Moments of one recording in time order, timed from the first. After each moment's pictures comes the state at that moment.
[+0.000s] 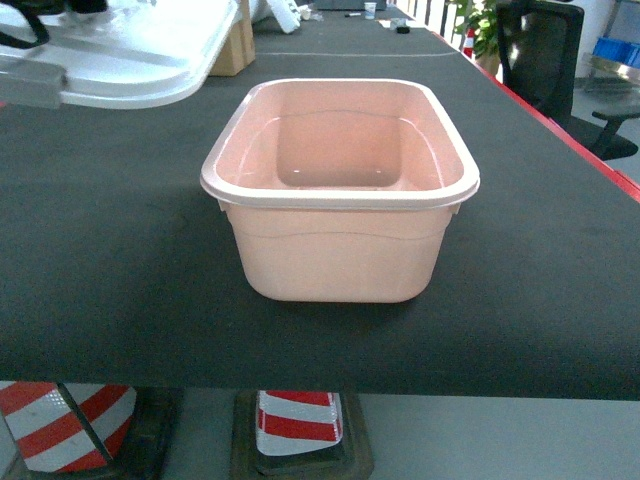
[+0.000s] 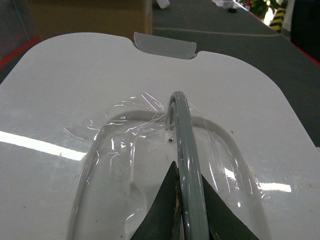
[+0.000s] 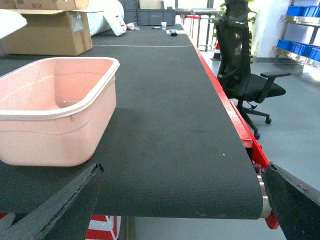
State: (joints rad) left arm -0.04 2.02 1.56 0.31 -0.01 -0.05; right arm 0.00 0.00 0.01 -0.01 0.00 0.00
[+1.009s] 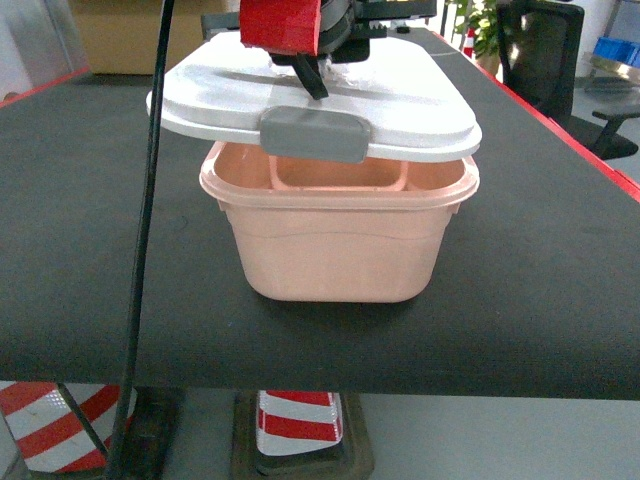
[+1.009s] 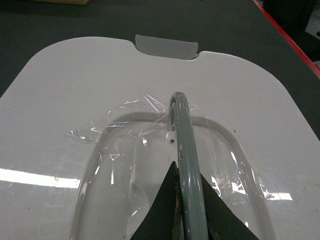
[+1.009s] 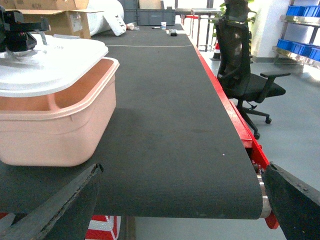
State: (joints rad) left arm -0.52 2.08 1.61 0.16 -0.44 -0.20; right arm 0.00 0.00 0.01 -0.01 0.00 0.00
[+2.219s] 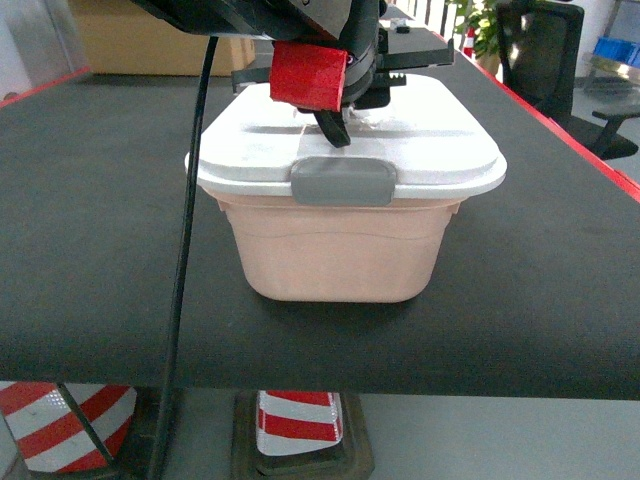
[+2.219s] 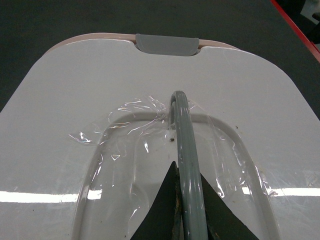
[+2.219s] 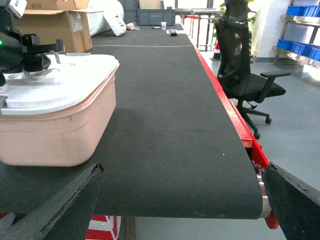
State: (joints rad) left arm -0.53 2.15 1.62 0.15 -0.41 -0.27; right arm 0.00 0.00 0.01 -0.01 0.00 0.00
